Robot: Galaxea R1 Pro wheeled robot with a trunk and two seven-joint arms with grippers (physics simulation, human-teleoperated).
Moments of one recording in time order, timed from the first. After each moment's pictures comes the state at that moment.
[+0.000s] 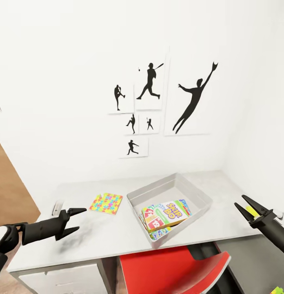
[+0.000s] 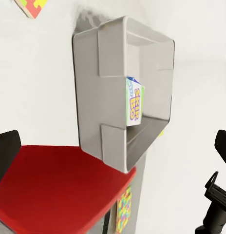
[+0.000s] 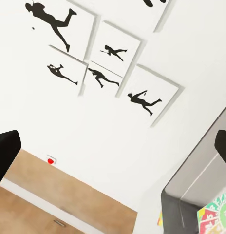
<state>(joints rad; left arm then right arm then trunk) -0.29 0.44 0.08 -1.41 1.86 1.04 0.39 -0.25 -0.22 -0.67 -1.33 -0.88 0.92 0.93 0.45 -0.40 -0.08</state>
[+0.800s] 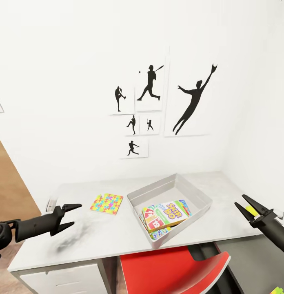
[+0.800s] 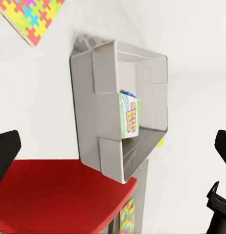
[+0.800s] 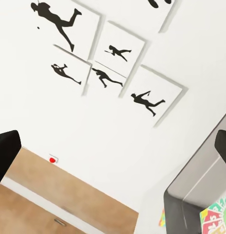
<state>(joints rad) -0.29 0.45 0.14 -1.45 1.85 1.04 0.40 -0.25 -0.22 -0.67 -1.33 -0.88 0.92 0.94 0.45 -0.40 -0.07</state>
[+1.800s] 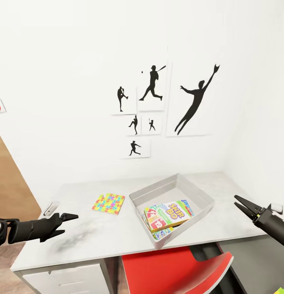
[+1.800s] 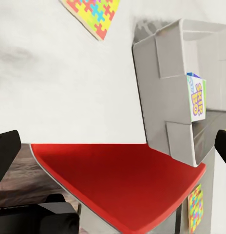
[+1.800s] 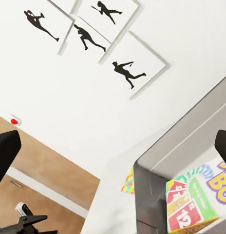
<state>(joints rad) -0.29 0.59 -0.01 -1.47 1.72 1.05 0.40 -0.22 -0.21 -0.69 -1.58 -0.68 1.02 0.90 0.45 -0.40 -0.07</state>
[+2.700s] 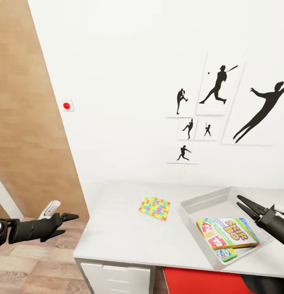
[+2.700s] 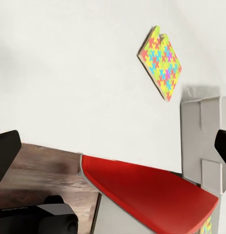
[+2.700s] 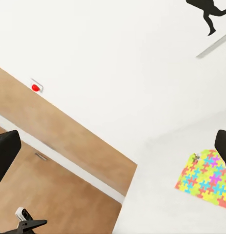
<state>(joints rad) -0.29 0.59 -0.01 -1.47 1.72 1.05 0.40 -0.22 -0.21 -0.71 -1.58 -0.68 1.02 0.90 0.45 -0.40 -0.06</state>
